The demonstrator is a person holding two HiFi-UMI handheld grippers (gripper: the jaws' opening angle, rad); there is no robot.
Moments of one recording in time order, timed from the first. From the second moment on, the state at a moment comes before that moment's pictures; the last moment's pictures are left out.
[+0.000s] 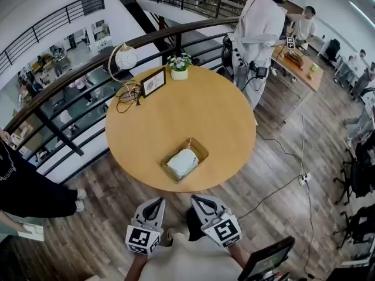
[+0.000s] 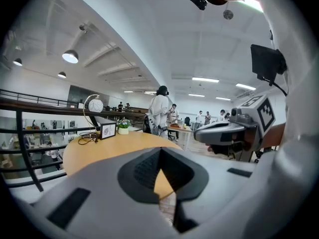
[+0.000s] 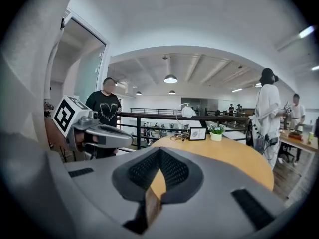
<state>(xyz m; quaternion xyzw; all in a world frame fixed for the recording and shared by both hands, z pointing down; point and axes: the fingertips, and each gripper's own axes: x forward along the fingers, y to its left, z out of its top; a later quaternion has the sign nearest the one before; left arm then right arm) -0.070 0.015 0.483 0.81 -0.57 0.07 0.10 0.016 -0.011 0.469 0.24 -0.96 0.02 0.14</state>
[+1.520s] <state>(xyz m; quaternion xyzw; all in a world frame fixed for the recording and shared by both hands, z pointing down) 0.069 0.049 0.485 0.79 -0.61 0.09 0.08 0.151 0.017 0.483 0.21 -0.97 -0.01 0.12</state>
